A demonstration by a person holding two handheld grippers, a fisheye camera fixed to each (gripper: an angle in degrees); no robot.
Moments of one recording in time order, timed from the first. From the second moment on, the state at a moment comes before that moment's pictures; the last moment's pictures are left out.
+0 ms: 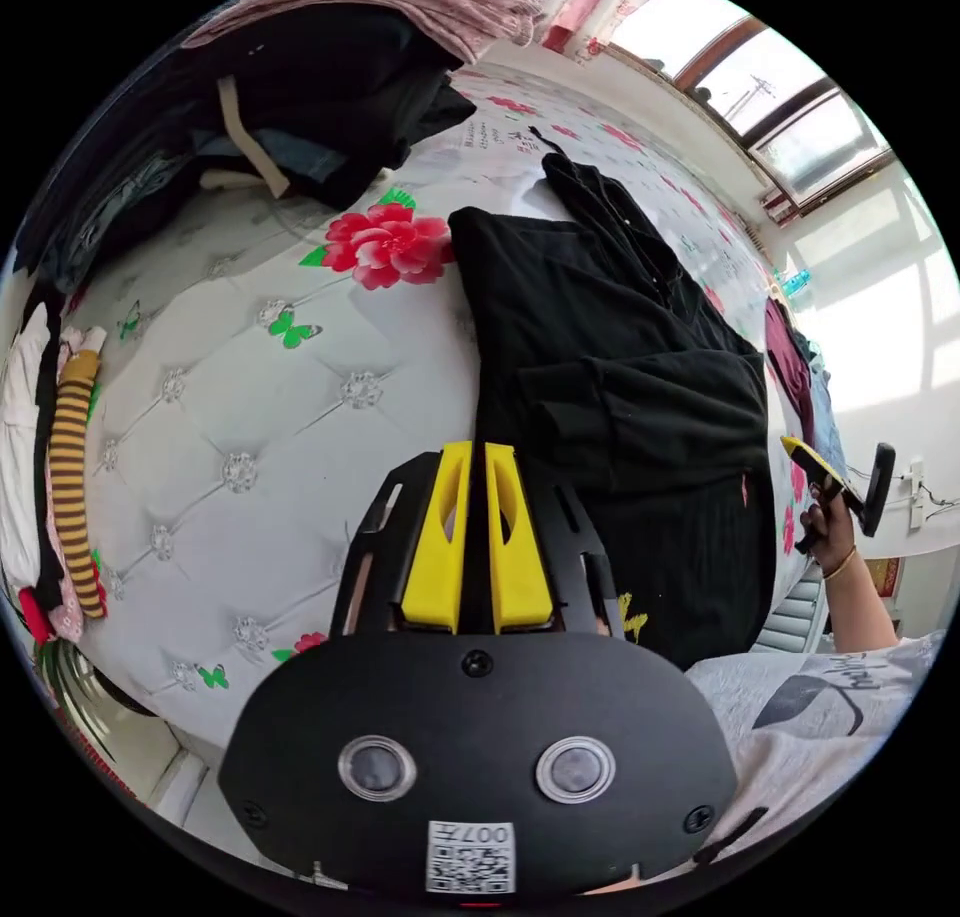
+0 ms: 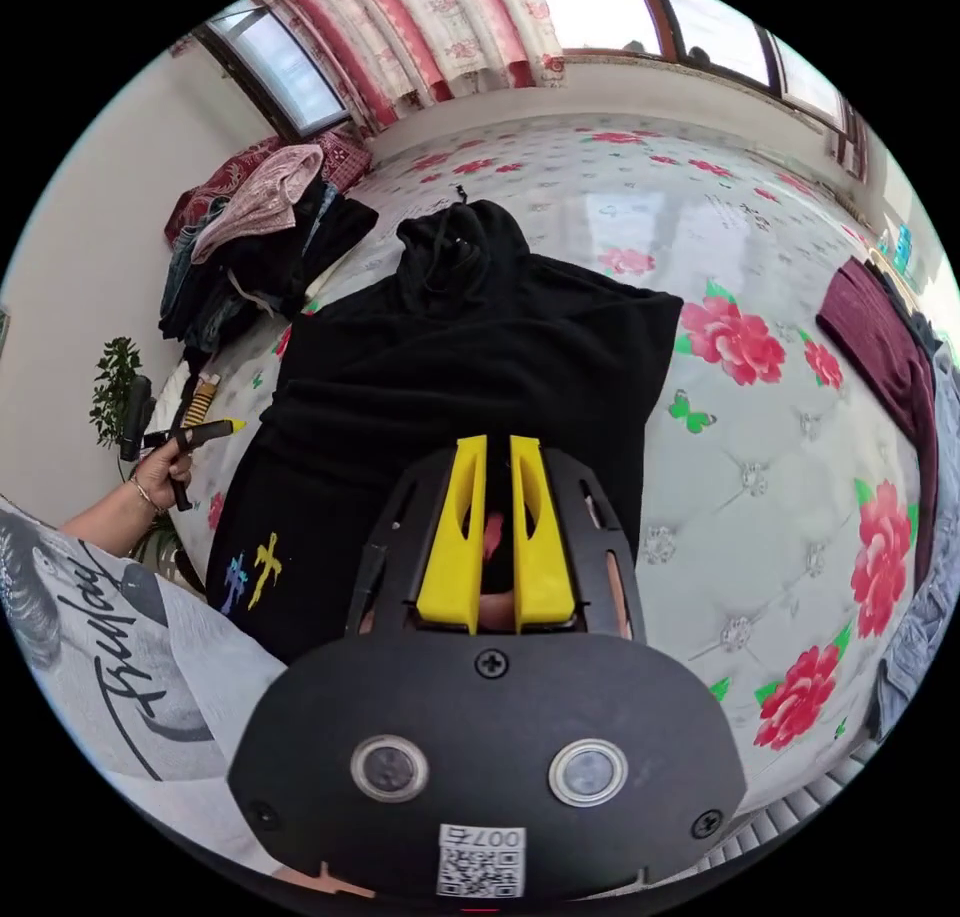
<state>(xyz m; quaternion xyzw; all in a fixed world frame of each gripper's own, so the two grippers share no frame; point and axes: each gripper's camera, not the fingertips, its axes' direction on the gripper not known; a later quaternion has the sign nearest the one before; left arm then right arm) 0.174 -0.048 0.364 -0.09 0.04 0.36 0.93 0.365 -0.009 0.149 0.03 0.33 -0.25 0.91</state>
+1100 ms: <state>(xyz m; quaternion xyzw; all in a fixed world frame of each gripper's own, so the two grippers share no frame) 0.478 -0.285 0.554 -0.10 0.19 0.40 0.89 0.366 -0.474 0.291 -0.06 0.30 -0.31 0.90</state>
